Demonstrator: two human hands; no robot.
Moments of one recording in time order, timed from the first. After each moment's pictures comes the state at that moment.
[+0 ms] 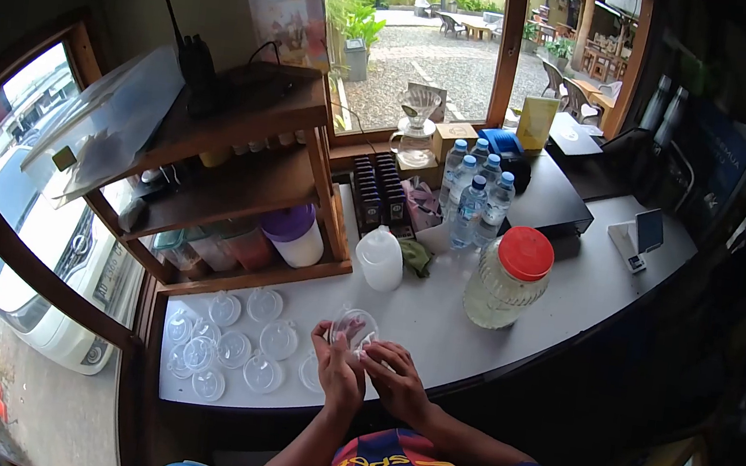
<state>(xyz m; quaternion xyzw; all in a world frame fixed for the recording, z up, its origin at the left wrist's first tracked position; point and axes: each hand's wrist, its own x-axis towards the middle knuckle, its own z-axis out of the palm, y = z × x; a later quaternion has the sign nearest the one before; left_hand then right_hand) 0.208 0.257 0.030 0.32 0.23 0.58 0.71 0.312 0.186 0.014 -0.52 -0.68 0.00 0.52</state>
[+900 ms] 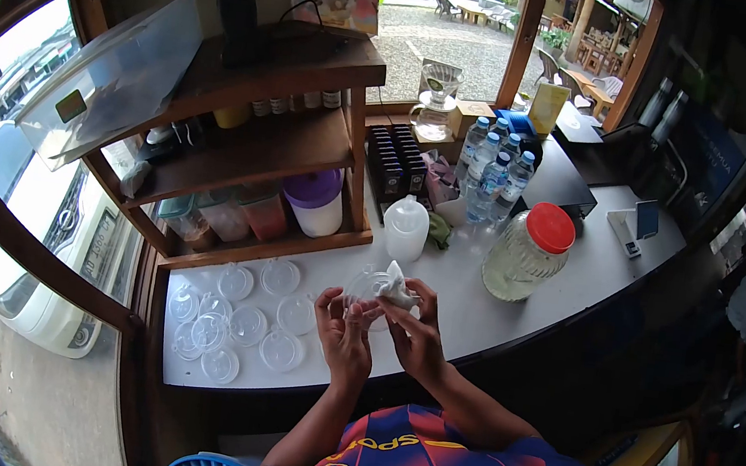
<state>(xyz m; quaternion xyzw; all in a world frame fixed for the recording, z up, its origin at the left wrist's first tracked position) 0.159 0.280 0.039 0.34 0.16 0.61 0.70 0.268 0.227 0.052 -0.58 -0.61 0.00 0.54</state>
